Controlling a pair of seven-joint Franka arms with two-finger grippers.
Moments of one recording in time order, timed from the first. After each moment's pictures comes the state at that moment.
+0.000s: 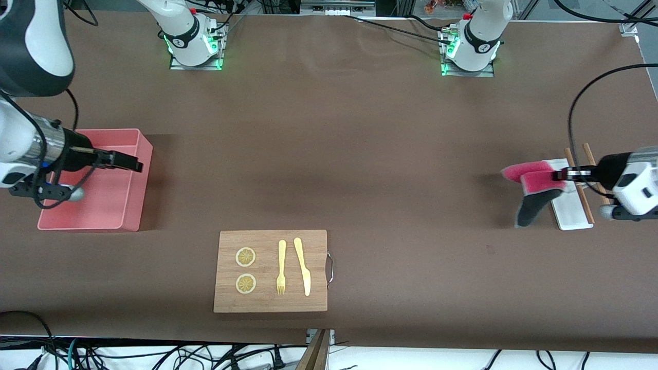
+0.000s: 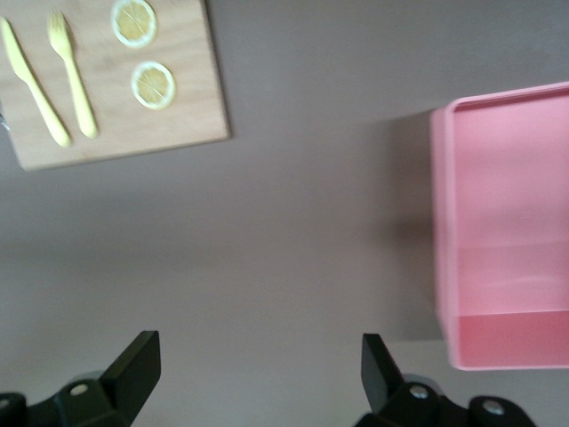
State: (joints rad) left arm 0.39 0.43 -0.37 -1.40 -0.12 1.49 -0.08; right arm 0.02 0.30 0.05 -1.43 0.16 1.62 0.22
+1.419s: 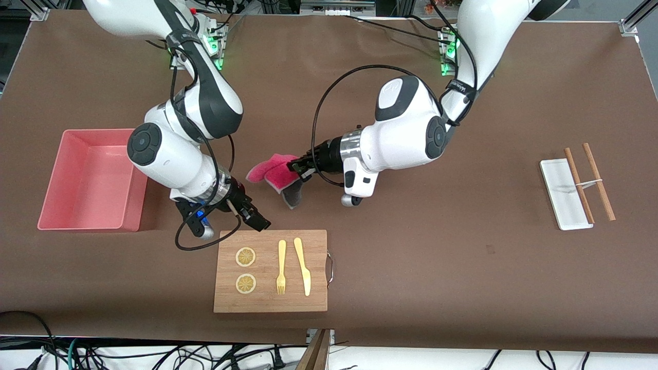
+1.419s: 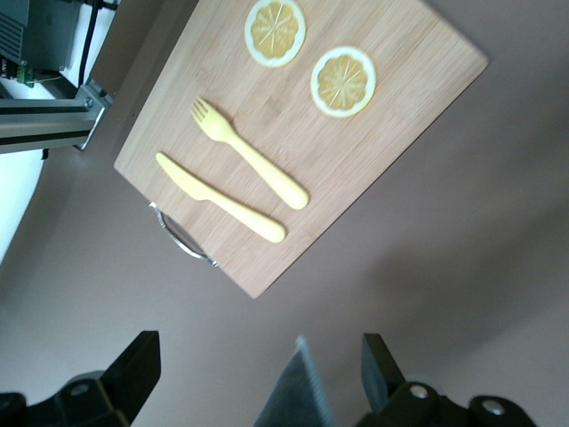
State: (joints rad) left arm -0.33 0.71 -0.43 -1.24 -0.68 2.28 -1.16; right arm 0.37 0.56 0.06 -1.43 0.31 2.24 1.10
